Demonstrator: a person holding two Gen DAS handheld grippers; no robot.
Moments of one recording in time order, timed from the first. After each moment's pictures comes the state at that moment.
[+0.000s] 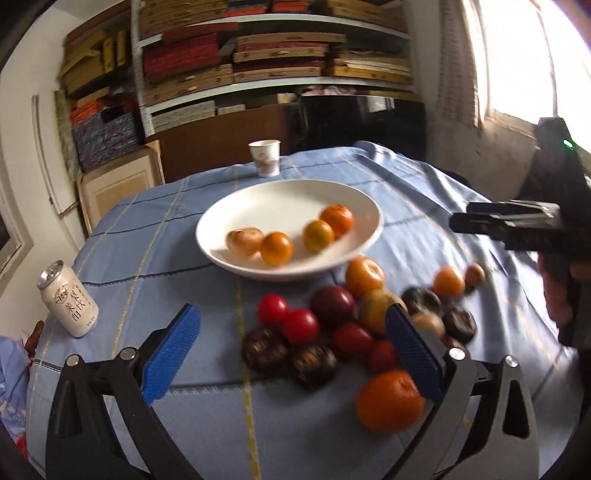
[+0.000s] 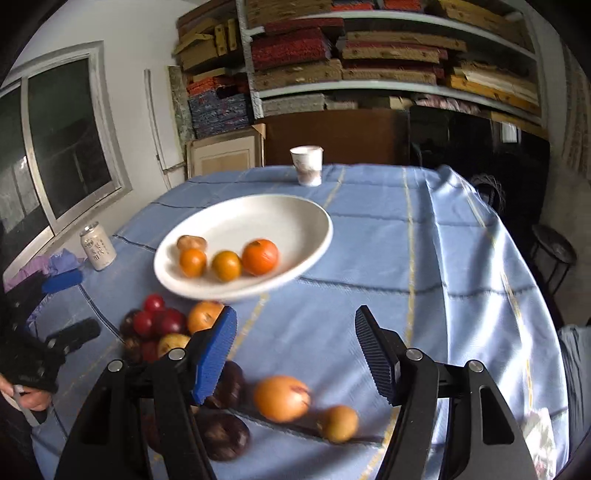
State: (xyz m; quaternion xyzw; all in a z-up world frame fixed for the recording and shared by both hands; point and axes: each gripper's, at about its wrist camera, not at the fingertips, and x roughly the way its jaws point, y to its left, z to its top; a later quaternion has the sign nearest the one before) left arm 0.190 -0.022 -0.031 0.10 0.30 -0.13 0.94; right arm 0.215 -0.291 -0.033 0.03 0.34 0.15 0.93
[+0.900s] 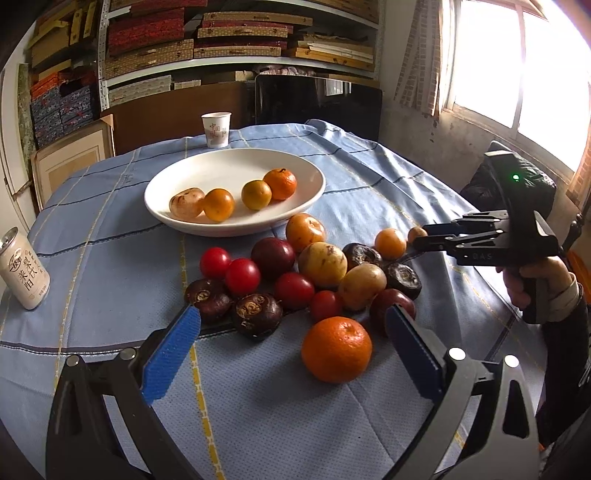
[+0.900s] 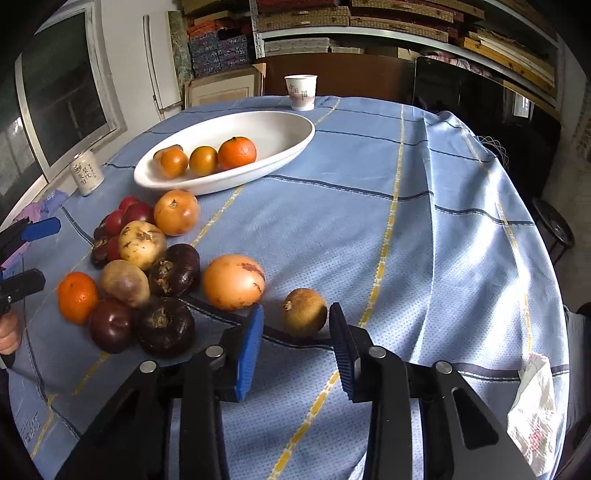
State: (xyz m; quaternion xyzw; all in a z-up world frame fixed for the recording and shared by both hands) left arm 0.170 -0.018 -0.044 0.06 0.35 -0.23 0.91; right arm 0.197 -0.306 -0.080 -0.04 0.42 0.16 0.89
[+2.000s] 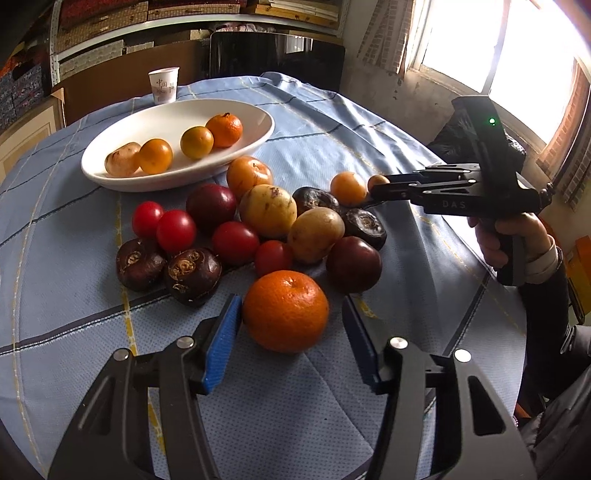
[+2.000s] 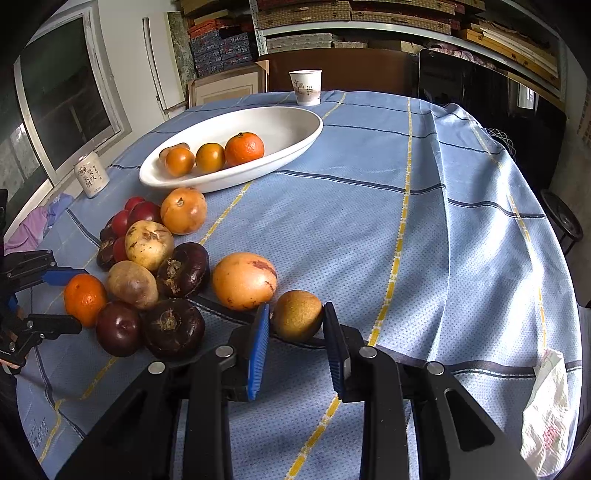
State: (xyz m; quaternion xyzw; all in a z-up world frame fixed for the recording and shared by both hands) left arm 0.178 -0.039 -0.072 0.07 0.43 -0.31 0.85; right arm 0.198 -0.303 -0.082 -0.02 0.43 0.17 0.89
